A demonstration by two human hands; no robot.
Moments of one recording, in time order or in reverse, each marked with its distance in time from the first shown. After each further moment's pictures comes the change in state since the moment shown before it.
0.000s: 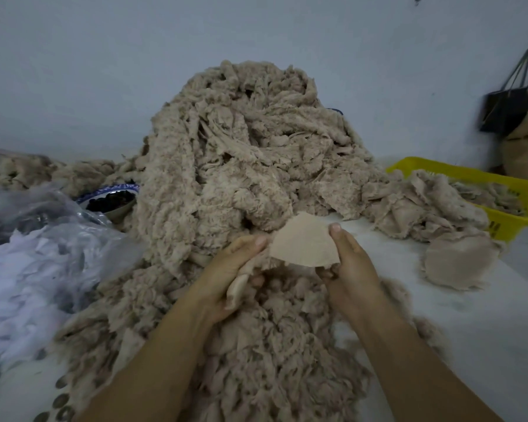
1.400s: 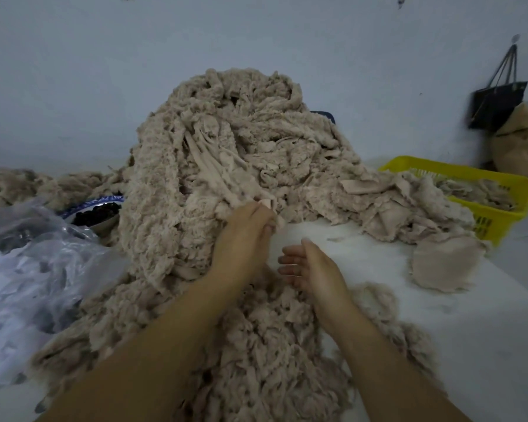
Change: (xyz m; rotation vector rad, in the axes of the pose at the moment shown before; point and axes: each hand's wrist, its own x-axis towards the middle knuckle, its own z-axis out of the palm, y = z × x) left_hand 0.044 0.018 0.040 1.551 0.249 0.937; right_hand 0.011 0.017 0.006 -0.202 -0.056 0.096
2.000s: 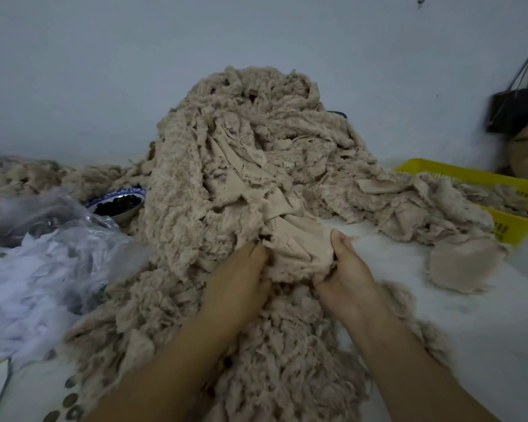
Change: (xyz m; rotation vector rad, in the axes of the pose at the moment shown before) left_hand -0.068 -0.011 -0.015 0.169 -0.196 -0.152; right_hand -0.002 -0.008 0.005 0.689 -0.076 0.072
